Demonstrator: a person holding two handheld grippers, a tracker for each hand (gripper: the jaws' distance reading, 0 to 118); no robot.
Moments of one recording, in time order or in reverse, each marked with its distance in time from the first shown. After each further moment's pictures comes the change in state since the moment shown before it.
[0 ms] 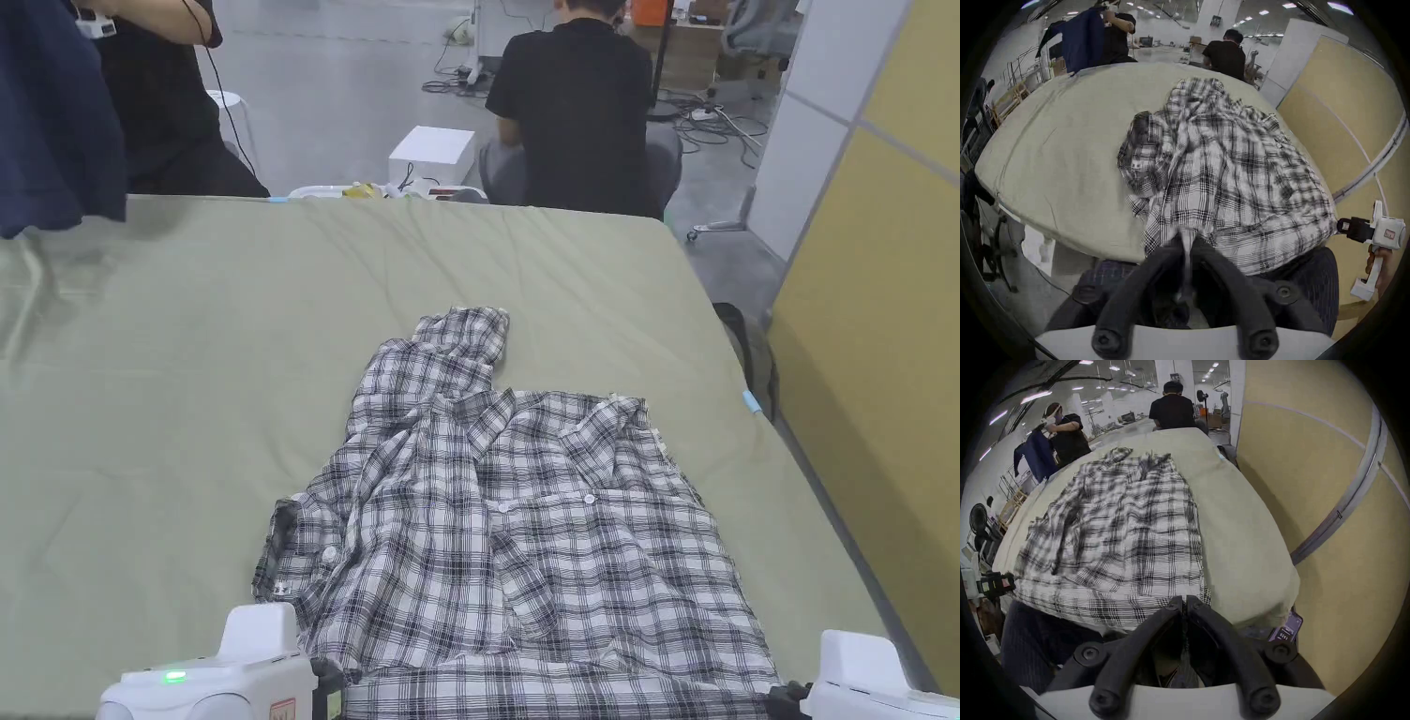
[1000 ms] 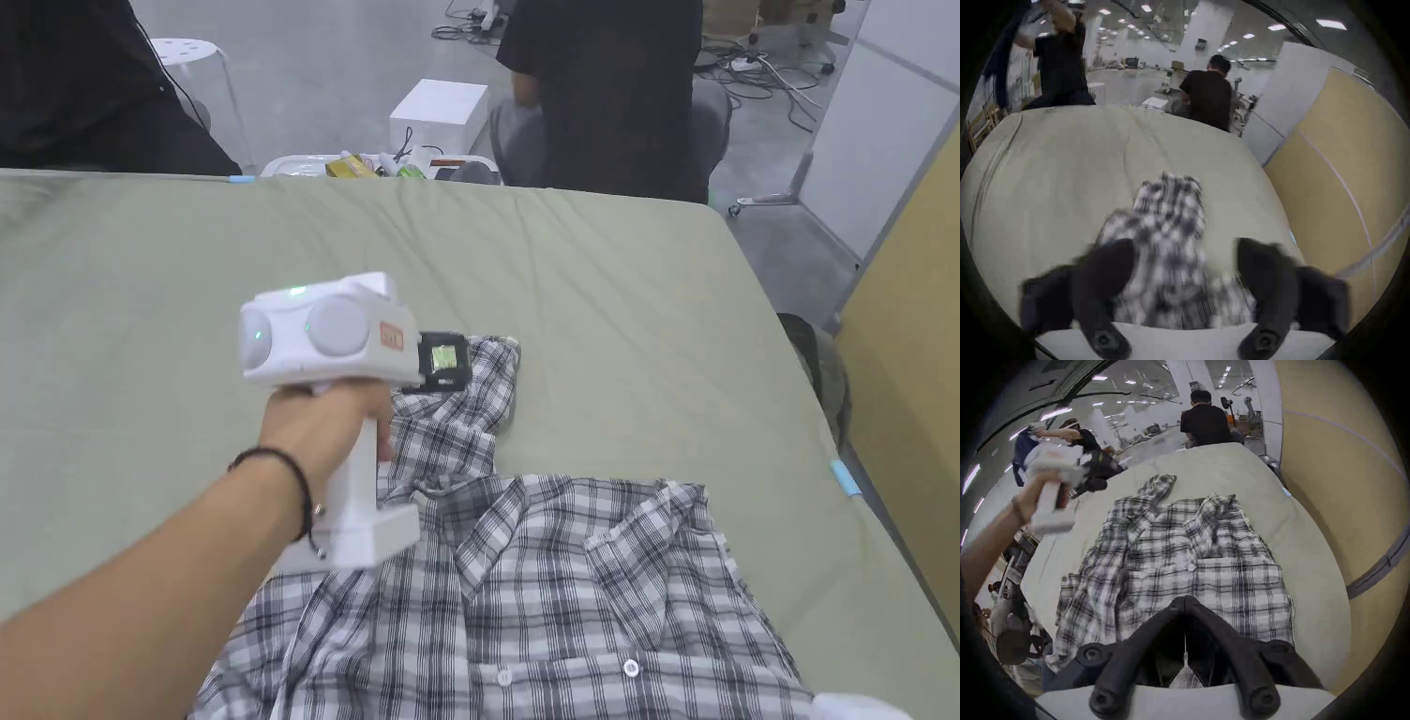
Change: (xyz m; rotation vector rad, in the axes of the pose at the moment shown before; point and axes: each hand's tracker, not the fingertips) left arm 0.090 0.429 -0.229 0.155 -0.136 0.031; right arm -0.085 0.154 -0.069 0.059 0.240 -0.009
